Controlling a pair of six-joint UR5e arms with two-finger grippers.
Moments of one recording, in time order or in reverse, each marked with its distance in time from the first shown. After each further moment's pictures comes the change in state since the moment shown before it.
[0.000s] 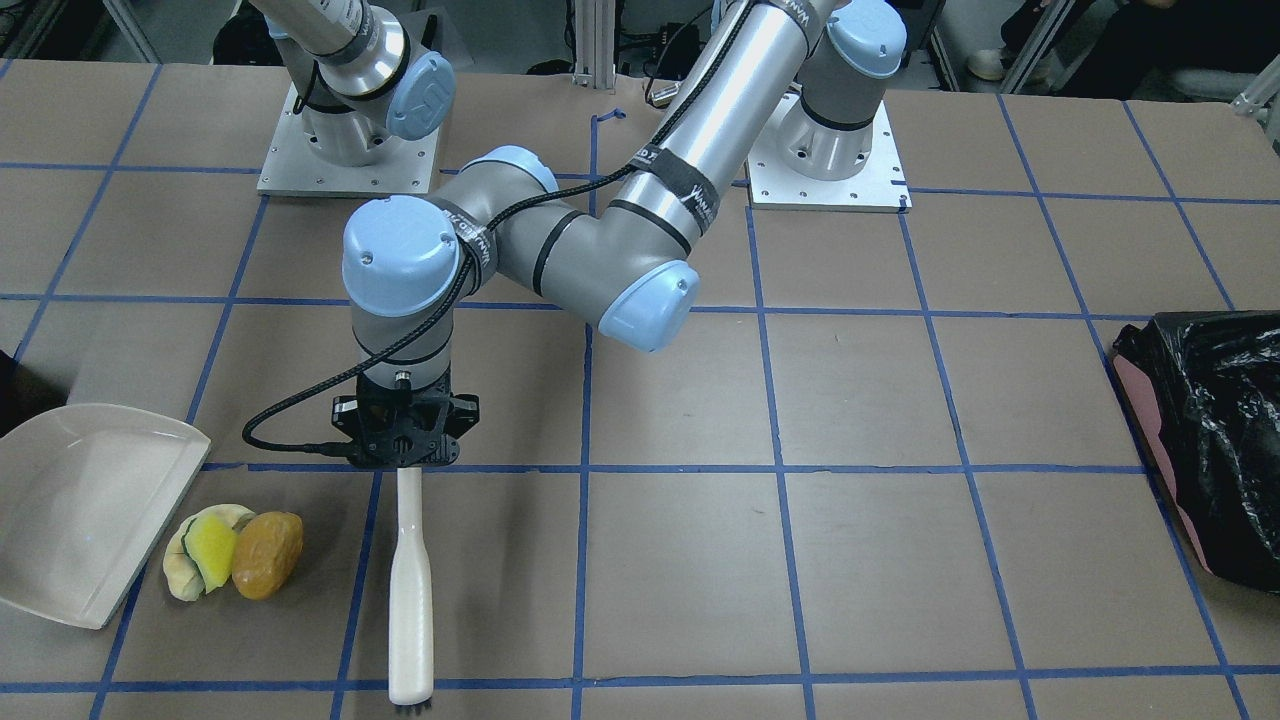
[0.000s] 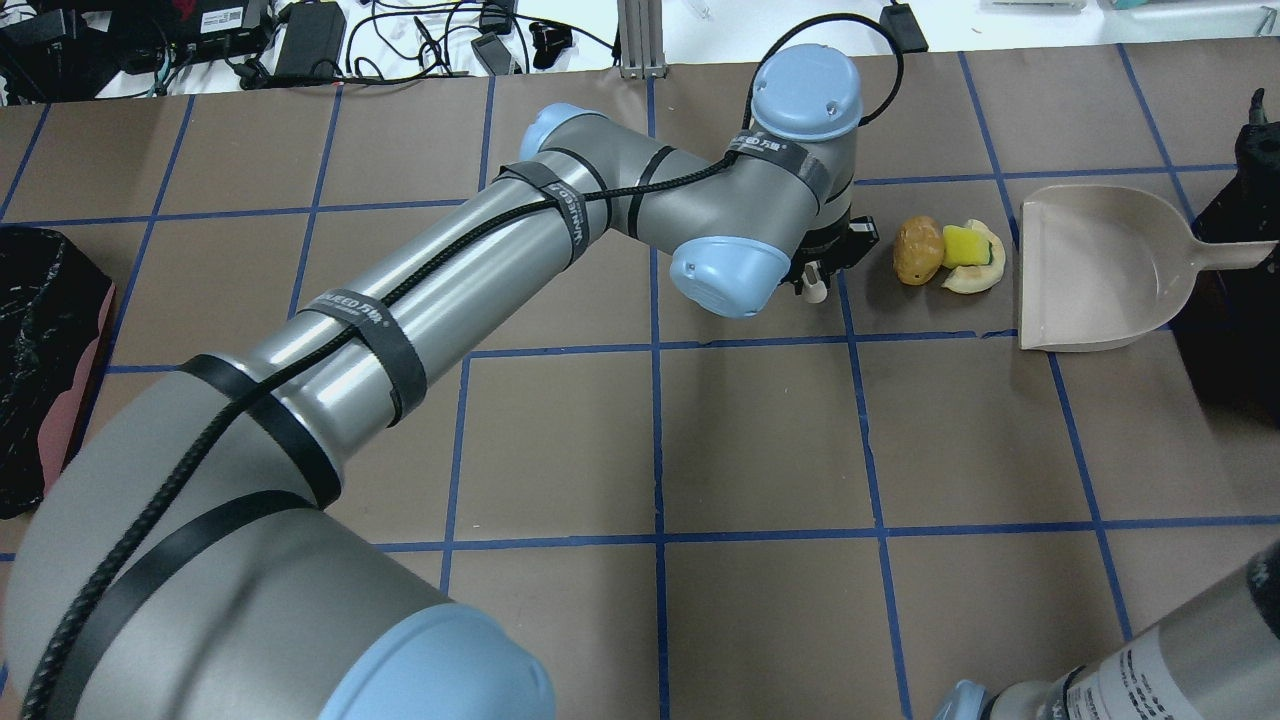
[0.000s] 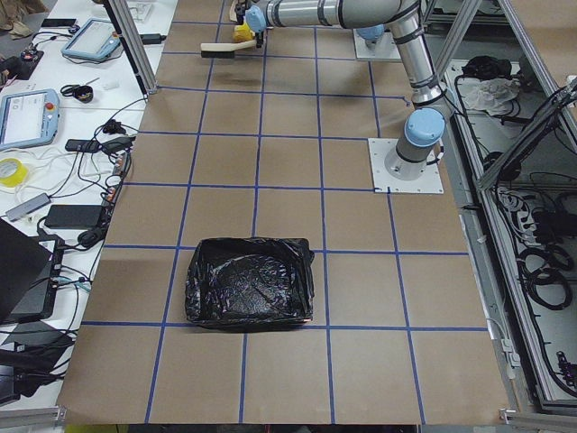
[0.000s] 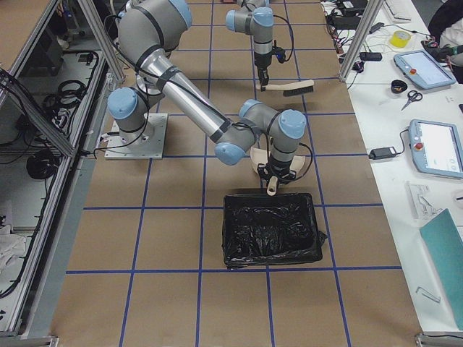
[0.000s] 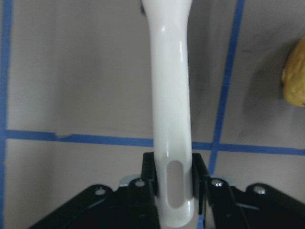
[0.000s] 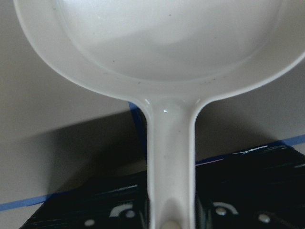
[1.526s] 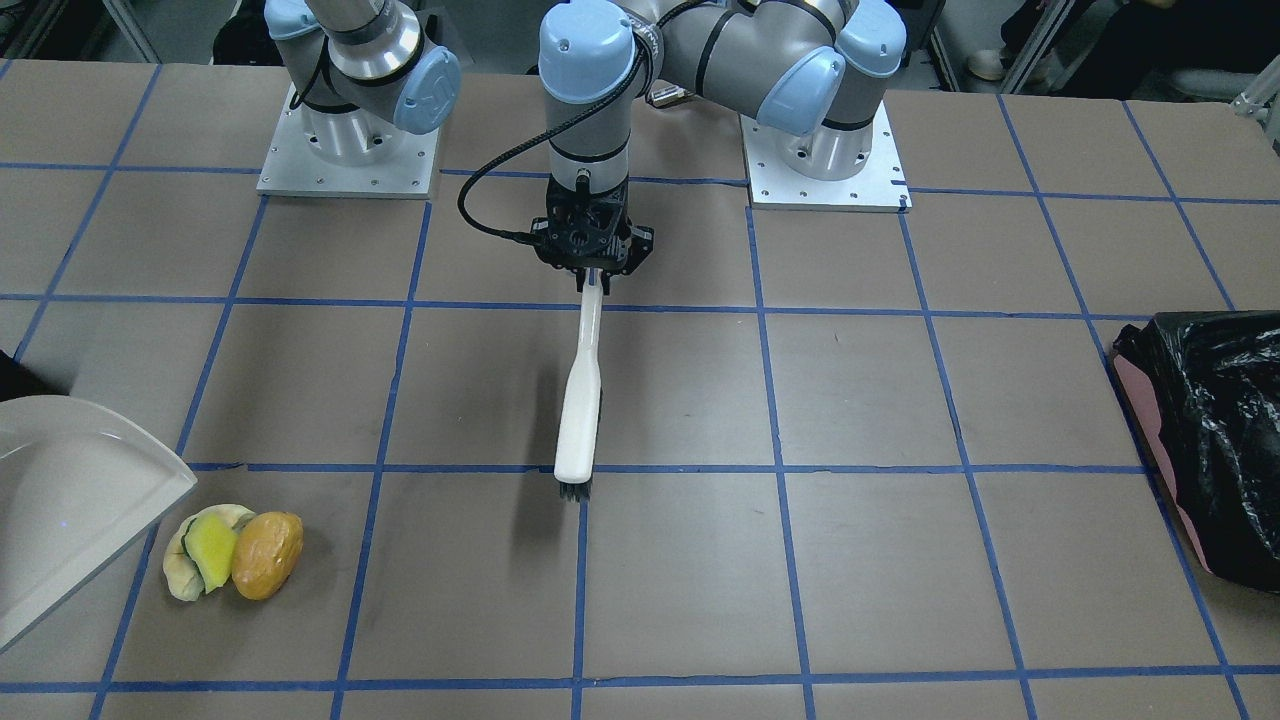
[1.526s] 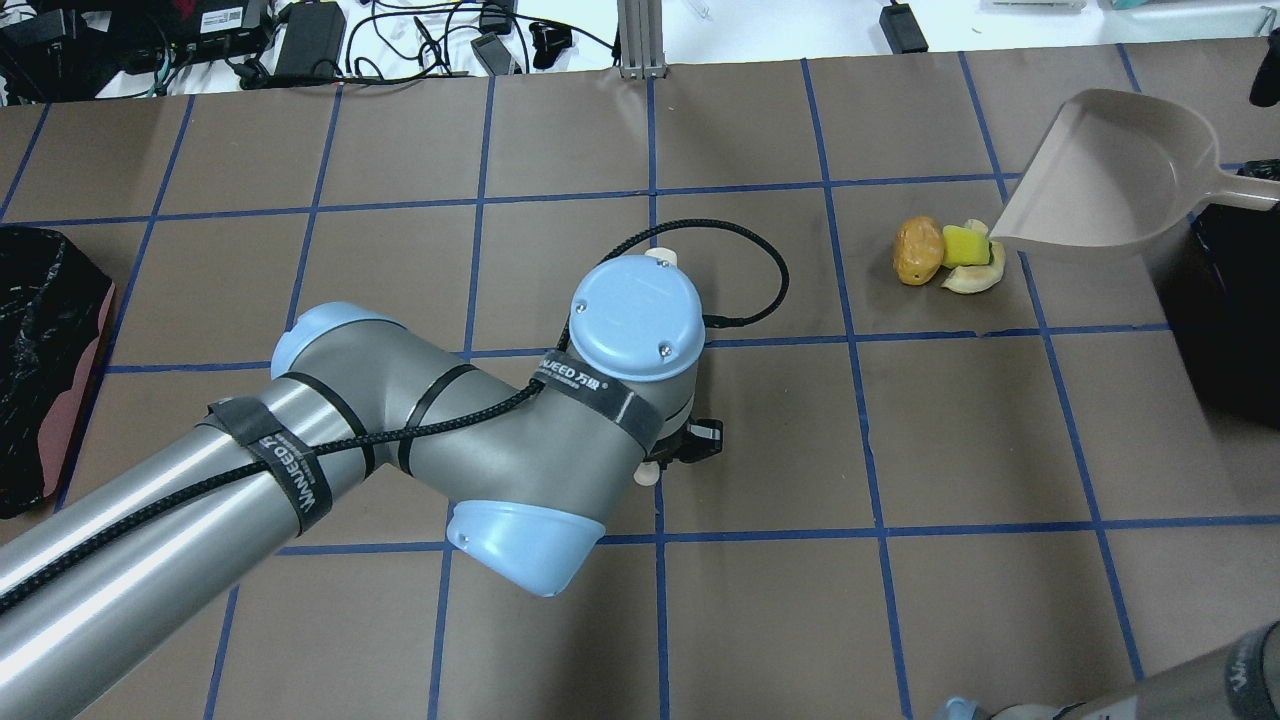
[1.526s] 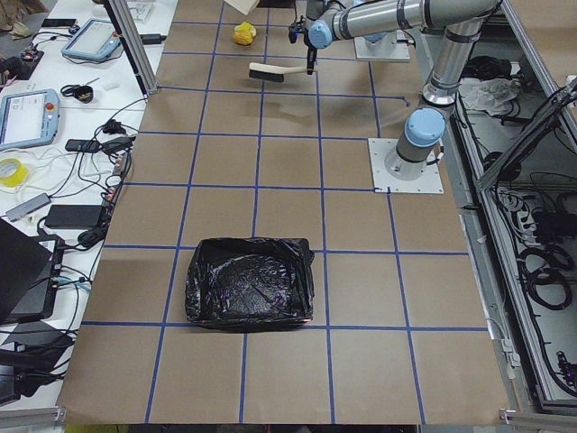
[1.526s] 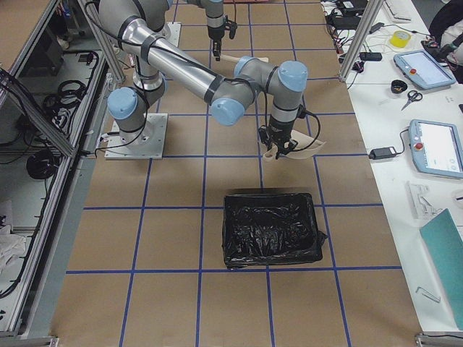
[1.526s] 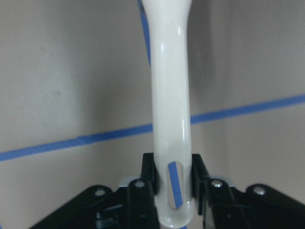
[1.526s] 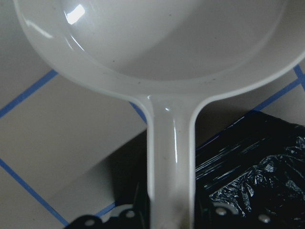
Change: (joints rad) left arm 0.037 0.569 -0.708 -0.003 0.169 0.269; right arm 0.058 -0.169 -0.051 0.208 -0.004 0.382
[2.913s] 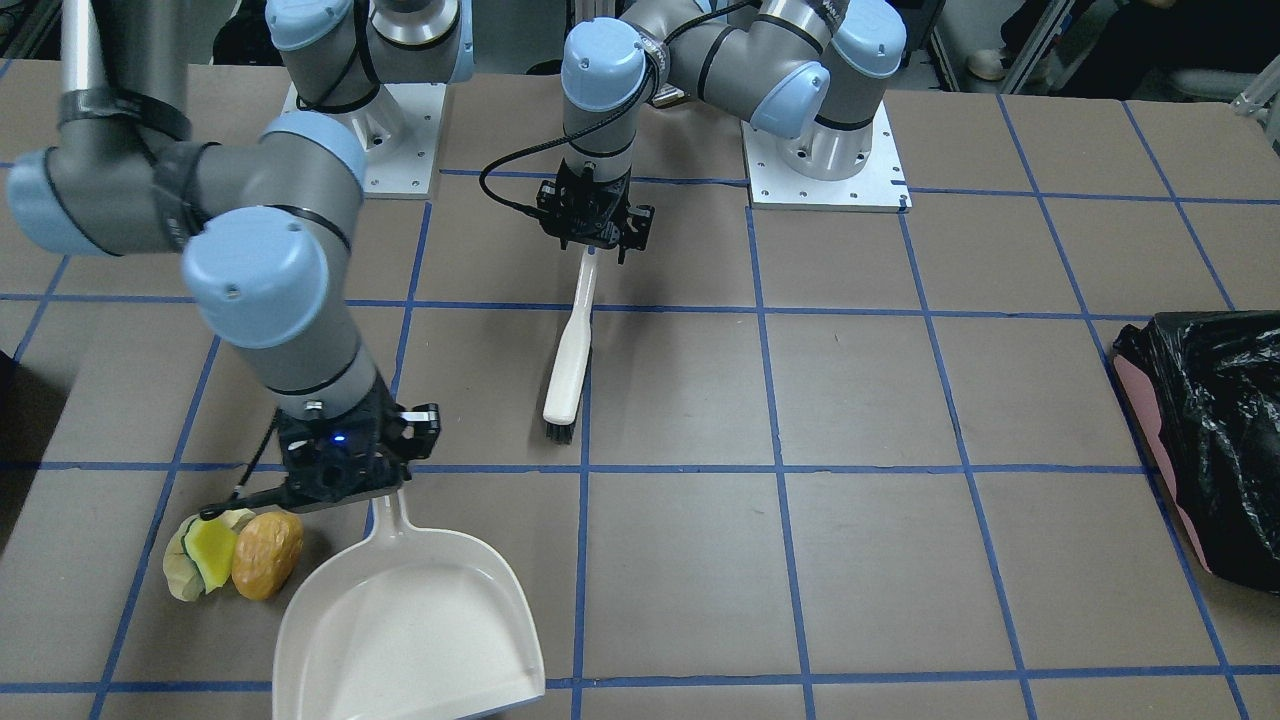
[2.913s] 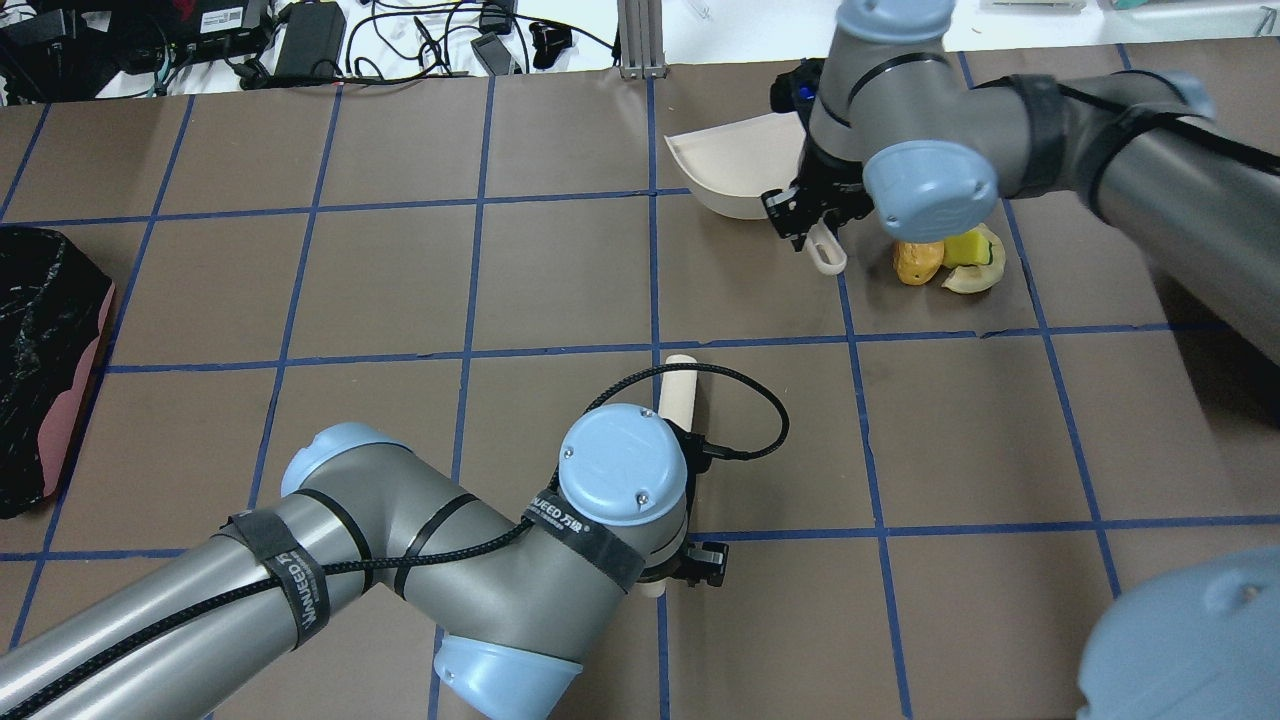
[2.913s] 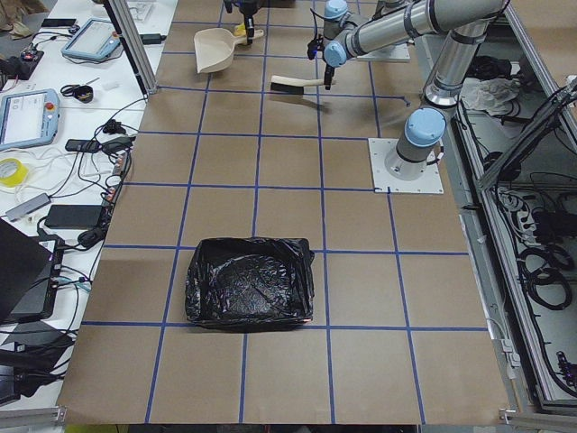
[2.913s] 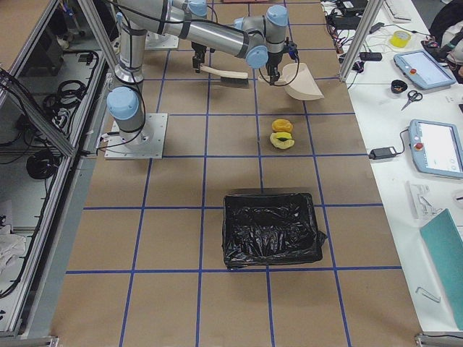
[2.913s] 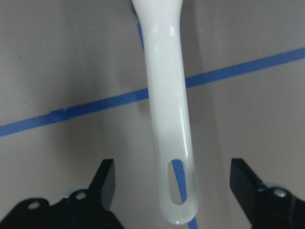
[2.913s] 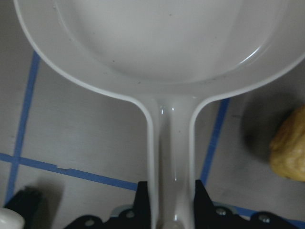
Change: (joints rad) left arm -0.066 0.050 -0.252 0.131 -0.107 0.088; right arm 0.612 0.056 0.100 -0.152 0.160 1.343
